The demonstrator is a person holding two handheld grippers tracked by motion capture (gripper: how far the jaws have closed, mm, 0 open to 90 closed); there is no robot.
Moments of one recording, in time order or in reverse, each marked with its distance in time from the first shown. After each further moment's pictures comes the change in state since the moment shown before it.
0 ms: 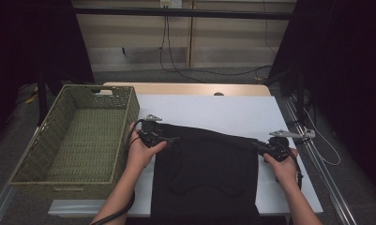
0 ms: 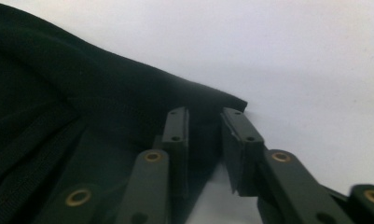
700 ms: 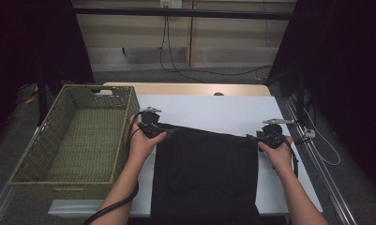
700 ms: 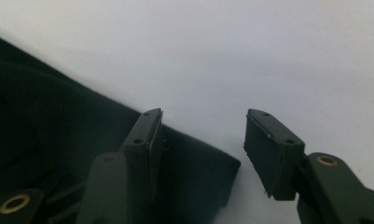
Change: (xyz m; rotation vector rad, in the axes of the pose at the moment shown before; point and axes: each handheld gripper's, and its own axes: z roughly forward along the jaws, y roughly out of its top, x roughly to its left) left arm 0.014 0.021 0.009 -0.032 0.054 -0.062; right arm -0.004 0.031 0.026 0.052 -0.018 -0.046
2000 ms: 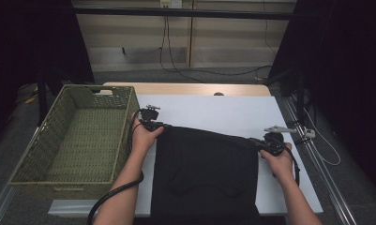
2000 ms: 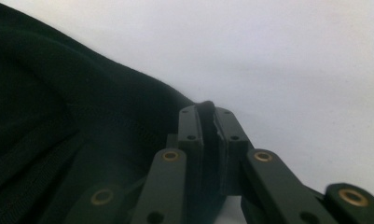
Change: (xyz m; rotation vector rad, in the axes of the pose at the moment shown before) left arm 0.027 0.000 0.031 0.062 0.088 -0.022; right arm 0.003 -0.022 -0.006 -0.037 0.062 0.009
